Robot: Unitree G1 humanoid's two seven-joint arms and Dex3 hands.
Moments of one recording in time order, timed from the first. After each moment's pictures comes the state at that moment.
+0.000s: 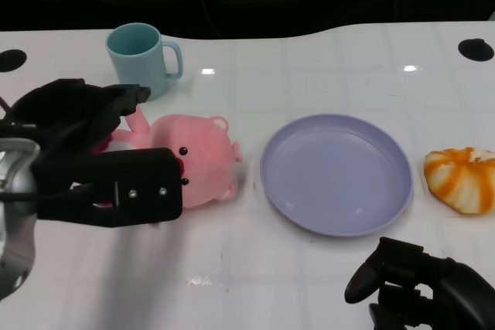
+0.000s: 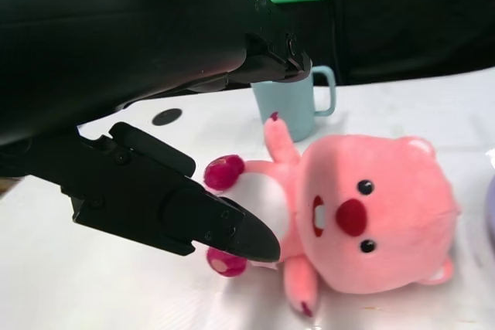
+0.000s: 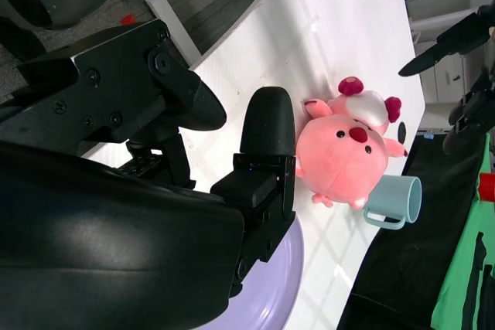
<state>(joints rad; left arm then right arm) -0.40 0.62 -0.35 -0.19 0.71 0.39 -0.50 0.40 -0.25 0.12 -0.68 0.15 0.40 0.29</state>
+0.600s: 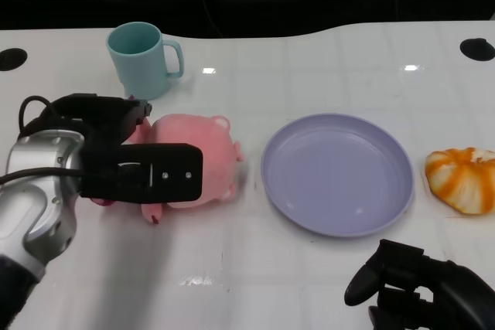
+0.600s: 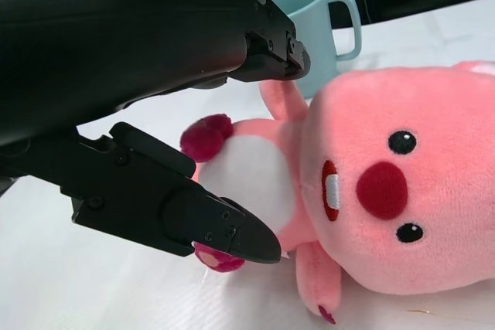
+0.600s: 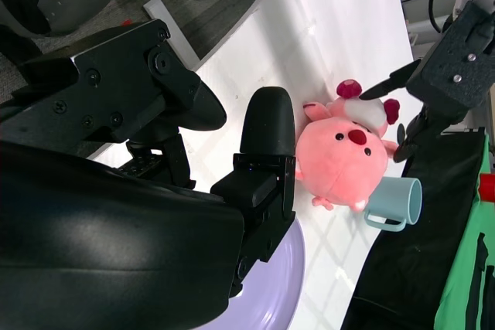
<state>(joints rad) -0.58 0.46 -0.46 0.28 0.81 0.29 -0.43 0.42 -0.25 0.12 -0.69 0.17 0.40 0.28</state>
